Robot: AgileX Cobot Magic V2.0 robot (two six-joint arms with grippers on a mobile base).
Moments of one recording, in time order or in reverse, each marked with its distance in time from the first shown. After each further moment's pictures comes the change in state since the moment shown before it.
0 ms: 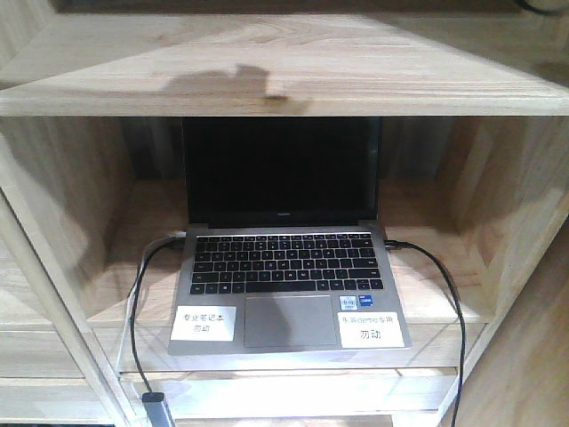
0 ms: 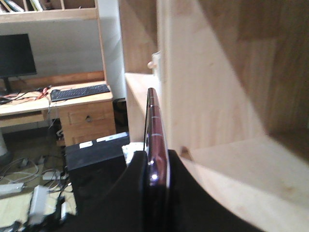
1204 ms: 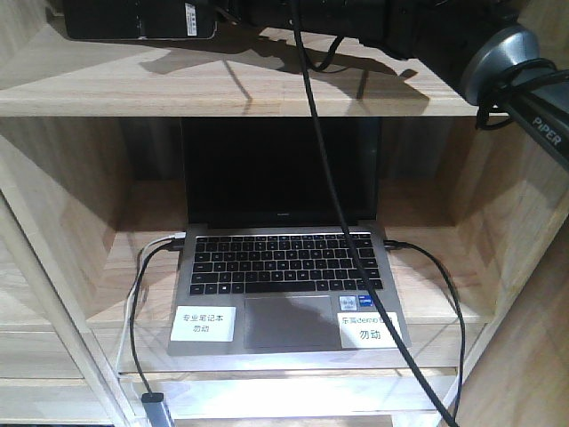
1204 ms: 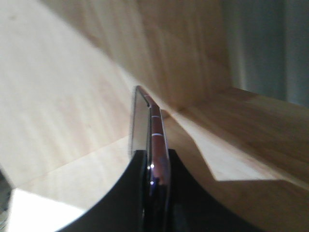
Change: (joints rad) left arm 0.000 0.000 0.000 0.000 0.000 0.000; right arm 0.112 0.614 -0.372 0.047 -0.323 0.001
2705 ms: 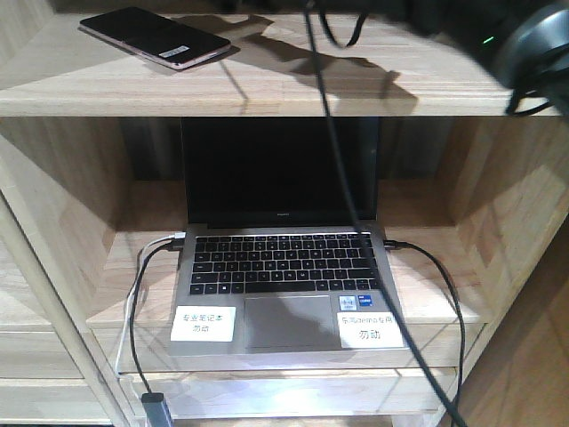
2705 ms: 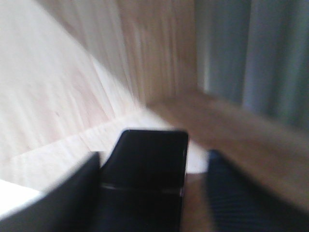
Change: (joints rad) left arm 0.000 0.000 0.000 0.000 0.000 0.000; right arm 0.000 -0.090 0.000 -0.269 -0.043 0.075
